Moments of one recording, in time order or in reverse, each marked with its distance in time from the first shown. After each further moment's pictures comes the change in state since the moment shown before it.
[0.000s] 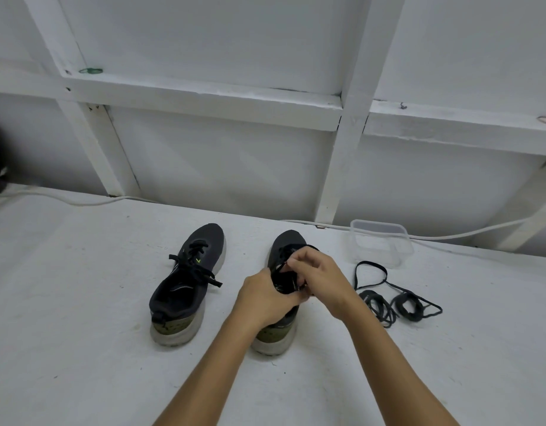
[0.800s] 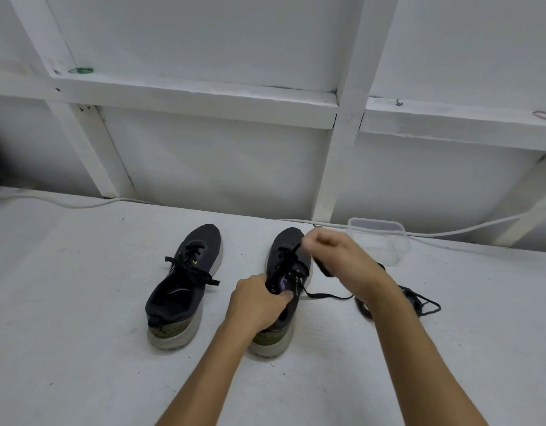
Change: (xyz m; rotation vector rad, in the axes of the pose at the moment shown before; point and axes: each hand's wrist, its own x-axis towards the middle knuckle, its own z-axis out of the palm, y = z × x) left_hand 0.003 -0.008 0.003 0.063 0.049 -0.004; right_hand -0.002 -0.035 -0.037 0.033 -0.138 -0.146
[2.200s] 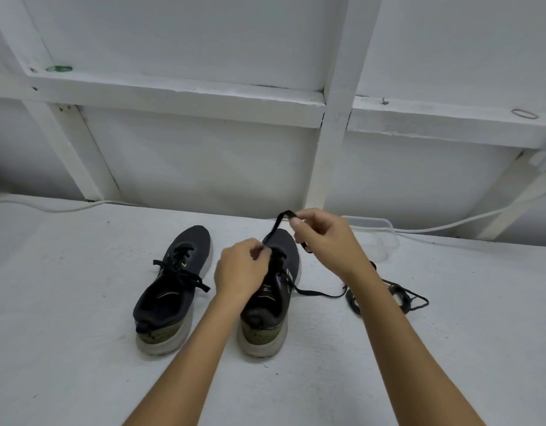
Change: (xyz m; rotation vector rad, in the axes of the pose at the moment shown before) left_hand 0.033 0.021 -0.019 -0.058 0.313 0.115; right_hand 0.017 -0.001 0.001 -0.209 0.293 -0.138
